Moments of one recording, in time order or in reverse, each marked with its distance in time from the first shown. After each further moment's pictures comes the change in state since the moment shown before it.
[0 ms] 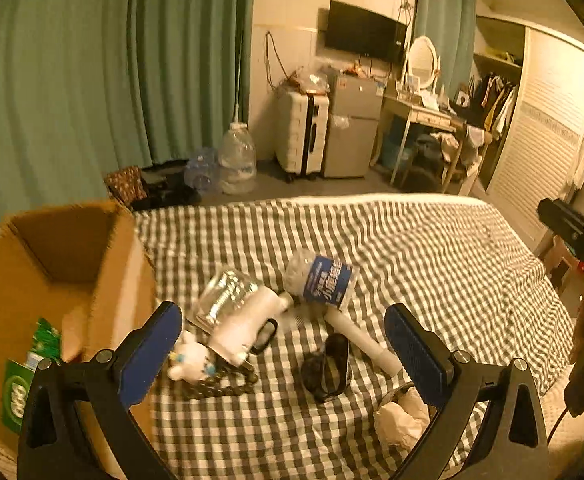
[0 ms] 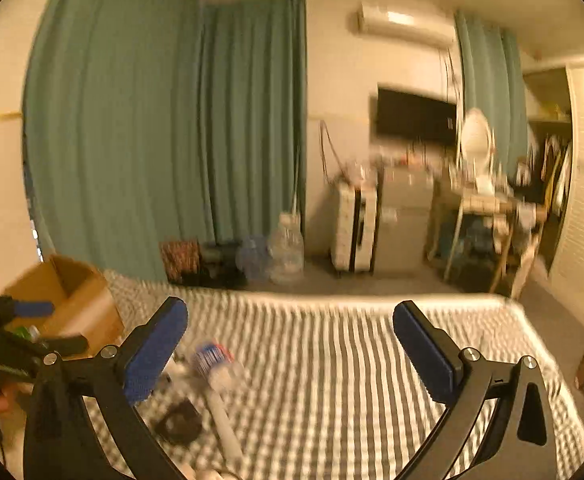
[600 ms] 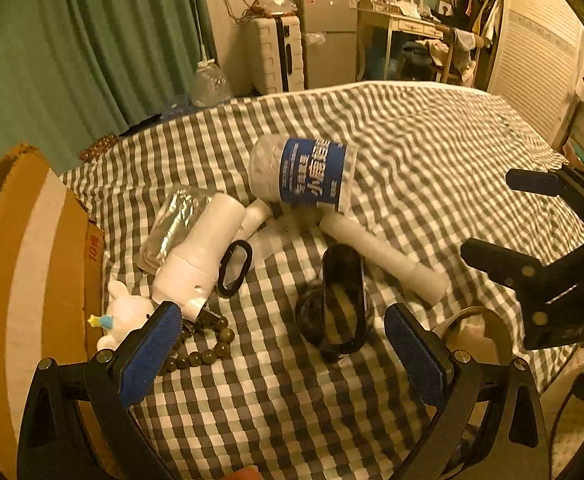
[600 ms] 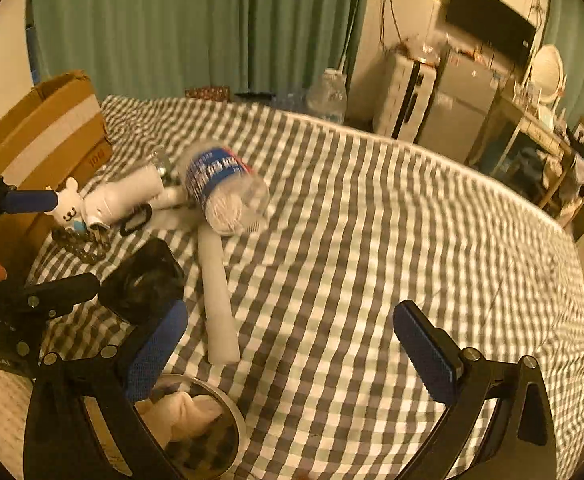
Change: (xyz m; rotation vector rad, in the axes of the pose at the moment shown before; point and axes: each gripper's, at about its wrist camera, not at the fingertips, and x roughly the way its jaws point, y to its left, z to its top) left arm 0.091 -0.020 -0.051 0.184 0.253 0.031; right arm 0.112 0.030 -0.097 -0.189 0.468 0.093
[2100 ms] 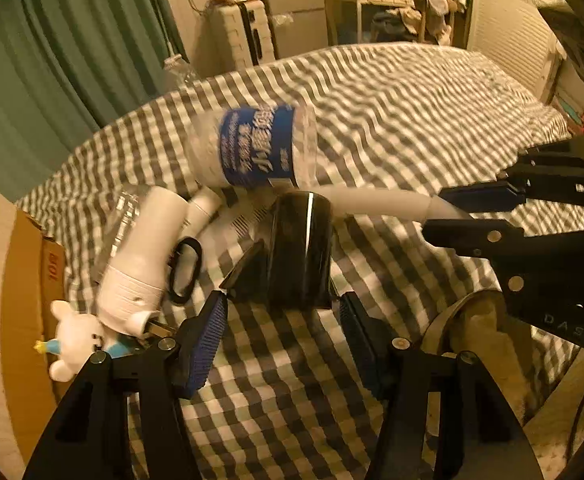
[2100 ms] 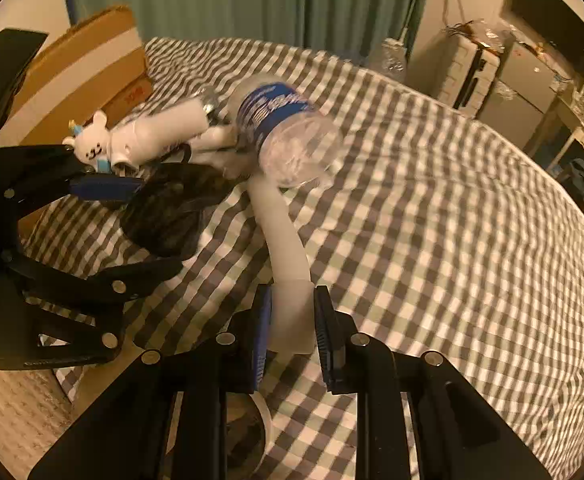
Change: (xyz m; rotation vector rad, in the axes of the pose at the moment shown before) left arm 0.032 -0.034 -0.001 0.123 0.038 -0.012; right arm 0.024 0.022 -0.006 -0.122 0.125 0.117
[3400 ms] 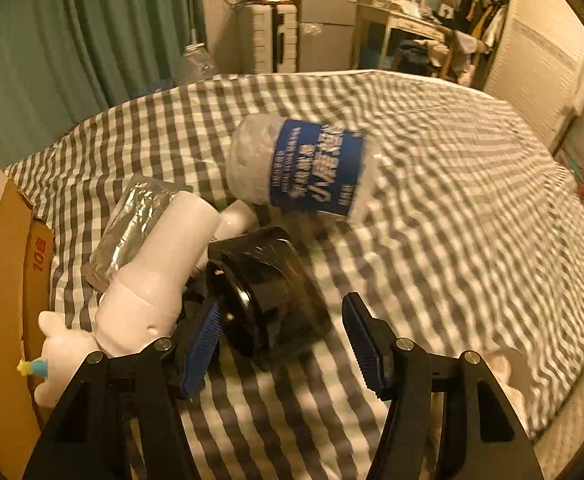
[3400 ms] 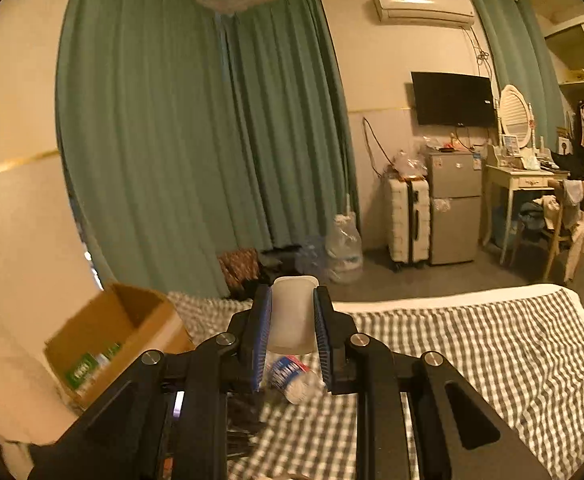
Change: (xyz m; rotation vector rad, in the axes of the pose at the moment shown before) left arm 0.033 0.043 0.017 -0.158 -0.005 -0.057; right arm -0.224 -0.013 0.039 0.280 -0.709 0.007
